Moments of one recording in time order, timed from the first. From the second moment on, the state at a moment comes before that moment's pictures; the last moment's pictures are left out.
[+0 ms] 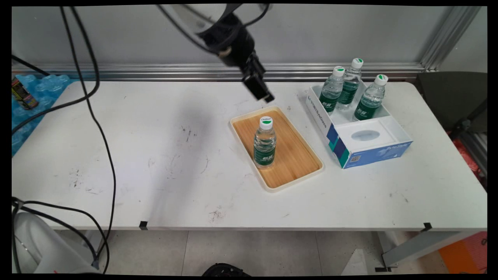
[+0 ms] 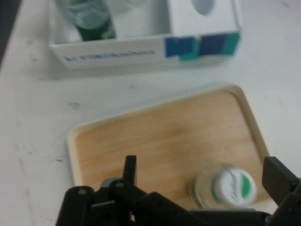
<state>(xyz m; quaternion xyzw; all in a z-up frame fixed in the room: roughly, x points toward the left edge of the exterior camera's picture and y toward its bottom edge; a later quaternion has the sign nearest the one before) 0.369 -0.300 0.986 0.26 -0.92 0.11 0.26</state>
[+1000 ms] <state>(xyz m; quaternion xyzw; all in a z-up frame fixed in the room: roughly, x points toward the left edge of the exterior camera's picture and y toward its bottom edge) 0.274 -0.414 0.913 0.37 -0.87 0.13 0.30</state>
